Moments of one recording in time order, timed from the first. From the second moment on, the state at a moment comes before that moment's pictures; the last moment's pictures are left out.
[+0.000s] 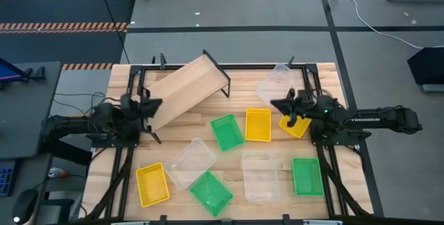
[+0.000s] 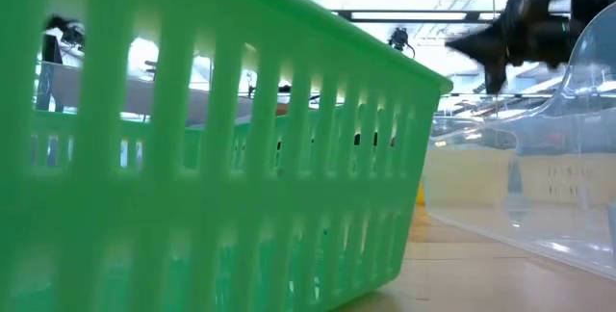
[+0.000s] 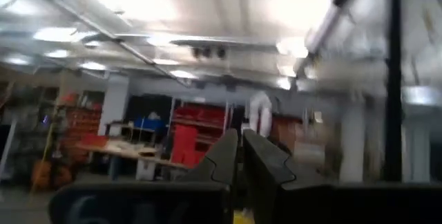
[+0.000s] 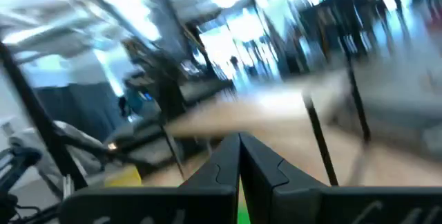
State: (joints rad) left arm 0.08 0.19 0.02 0.70 -0.22 -0.13; right arm -0.21 0.49 0.07 0.64 0.00 0.32
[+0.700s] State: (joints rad) left arm 0.08 0.79 1.04 -0.28 -0.09 -0.24; right arm -0.21 0.96 1.15 -0.38 0.03 0.22
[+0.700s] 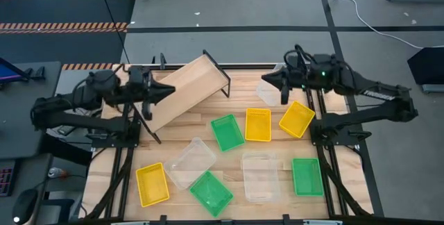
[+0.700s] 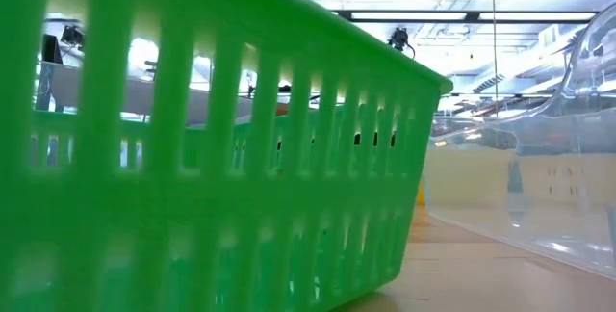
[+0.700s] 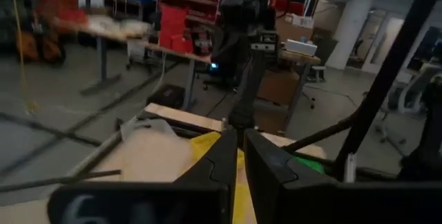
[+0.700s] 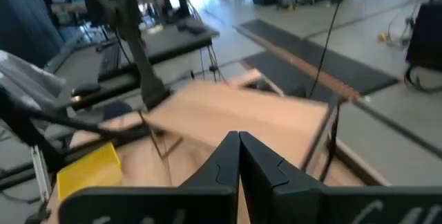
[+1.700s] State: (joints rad) left arm 0.08 1.06 1.41 0.05 -0.18 -0.59; right arm -0.21 1.05 1.49 -0.05 -0.01 0.54
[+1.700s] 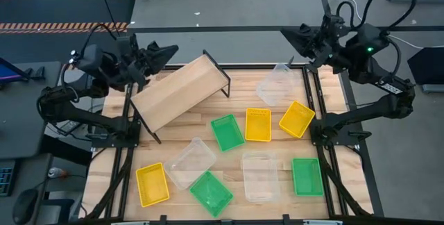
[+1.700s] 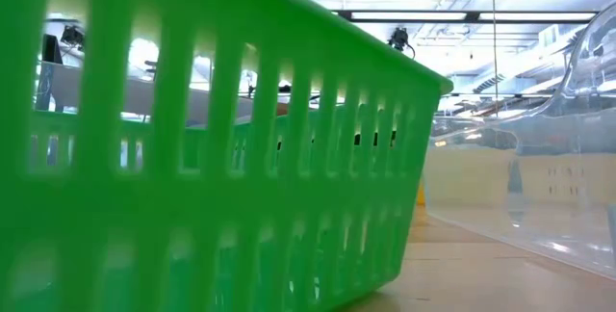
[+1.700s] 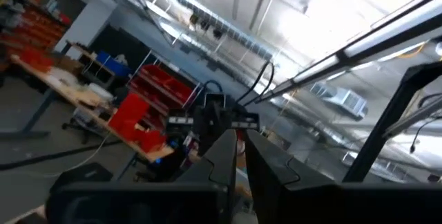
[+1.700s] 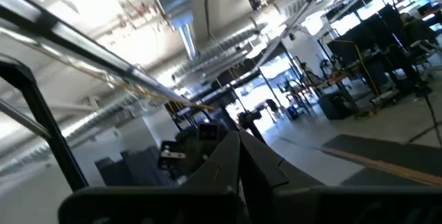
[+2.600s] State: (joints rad) left arm 0.04 1.12 1.50 -0.54 -0.02 -0.47; right arm -0.25 1.15 1.49 -0.90 -0.08 0.61
